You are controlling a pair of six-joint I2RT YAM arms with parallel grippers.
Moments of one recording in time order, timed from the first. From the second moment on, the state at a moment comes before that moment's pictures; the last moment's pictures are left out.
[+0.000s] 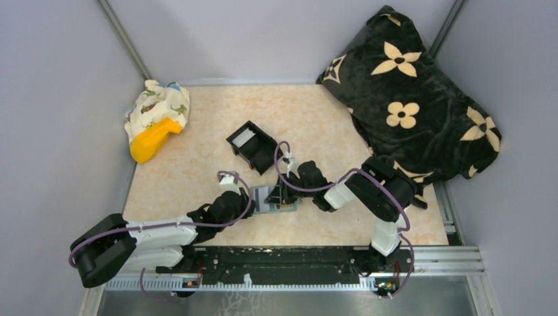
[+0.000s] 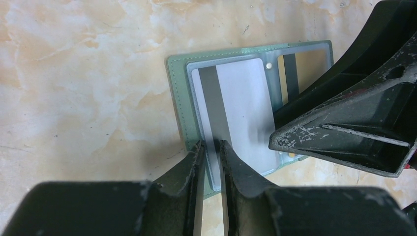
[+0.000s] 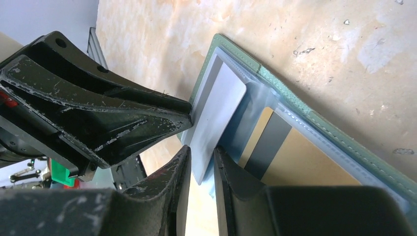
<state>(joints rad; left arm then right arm) -0.95 1.10 0.18 0.32 -0.37 -0.84 0.81 1.82 0.57 0.78 -0.49 0.78</state>
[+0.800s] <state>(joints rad) -0.95 1.13 0.18 0.36 -0.37 -0.84 0.75 1.74 0.52 0.77 -0.52 0.77</state>
